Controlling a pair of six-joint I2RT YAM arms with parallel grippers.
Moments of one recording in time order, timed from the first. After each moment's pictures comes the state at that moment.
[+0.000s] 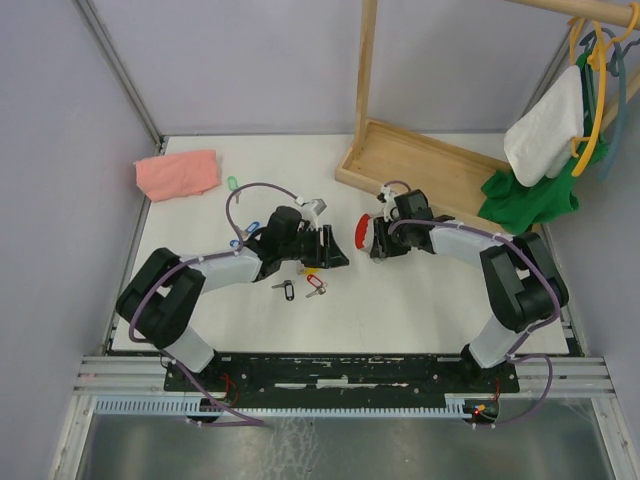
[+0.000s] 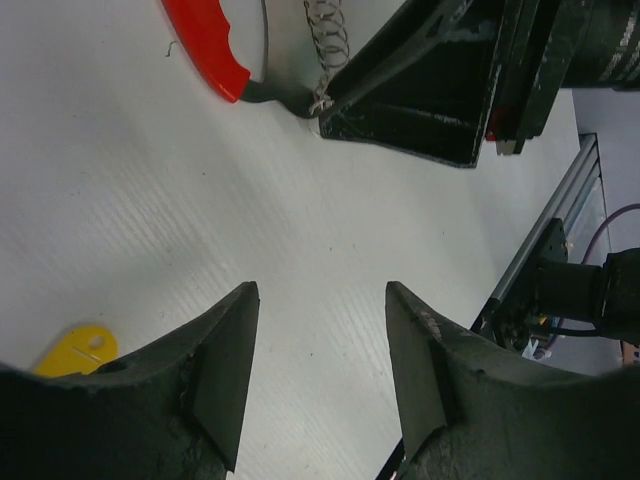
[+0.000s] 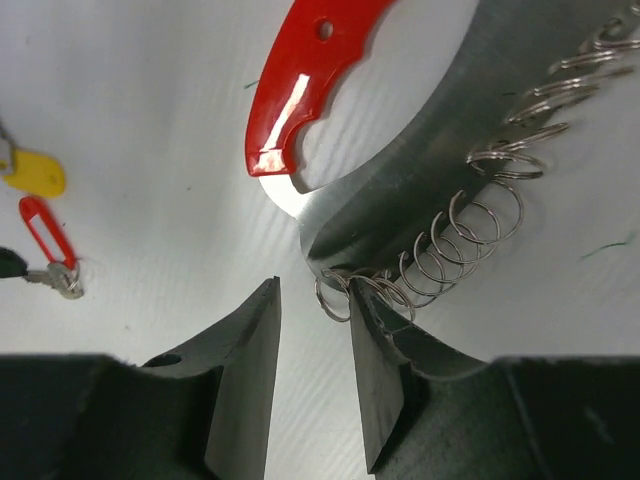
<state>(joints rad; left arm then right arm) -0.63 1.59 0.76 0.23 0.45 -0.57 0.39 1.69 0.92 -0.19 -0.28 0.21</state>
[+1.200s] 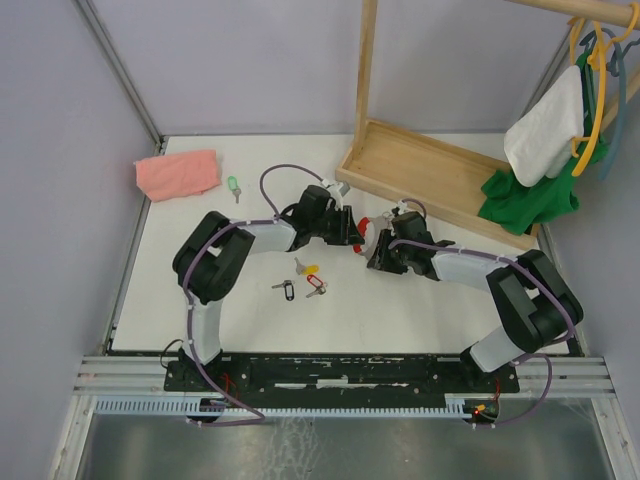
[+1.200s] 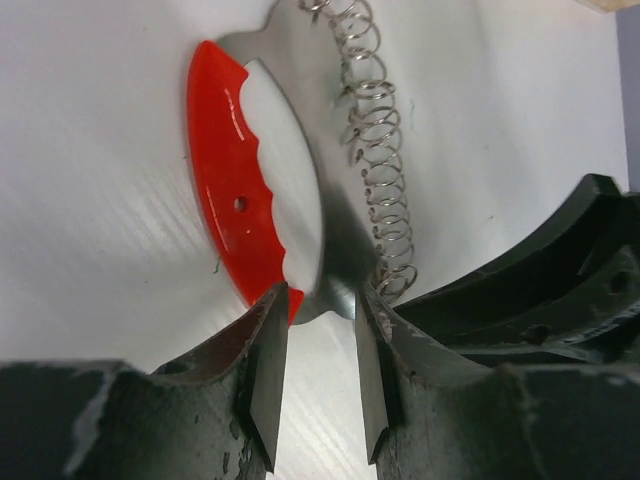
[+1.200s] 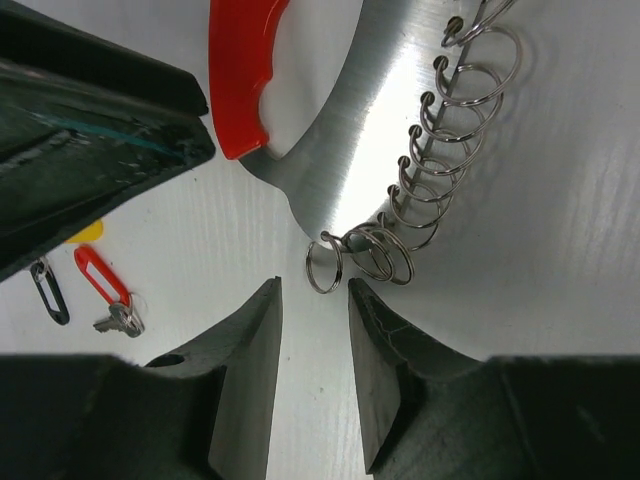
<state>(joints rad) -0.63 1.99 1.15 0.22 0.42 -0.54 0.50 1.55 0.69 -0.03 -0.12 0.65</state>
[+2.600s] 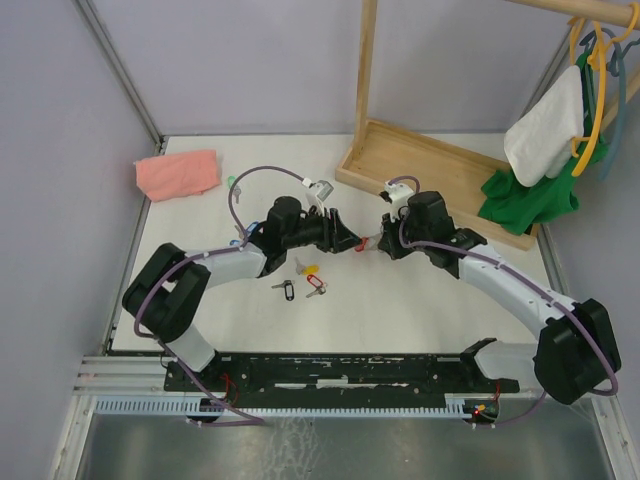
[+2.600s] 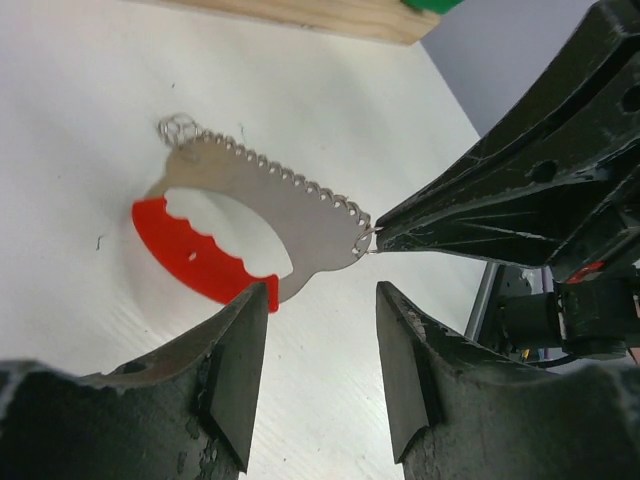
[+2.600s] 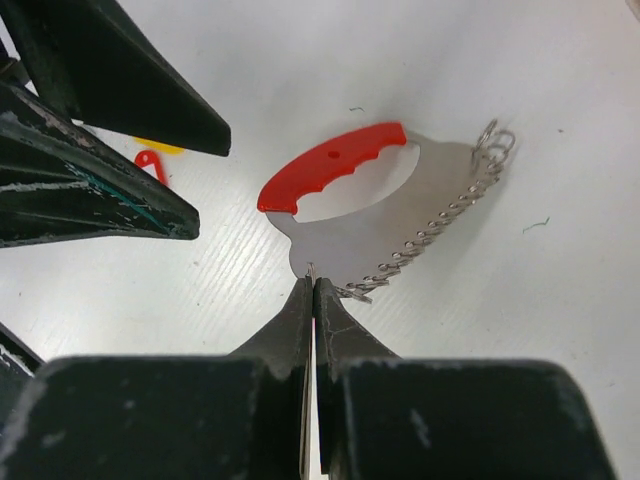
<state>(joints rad) -0.64 1.65 0.81 0.53 0.51 -0.55 0.50 1.27 0.85 -0.29 -0.19 0.11</state>
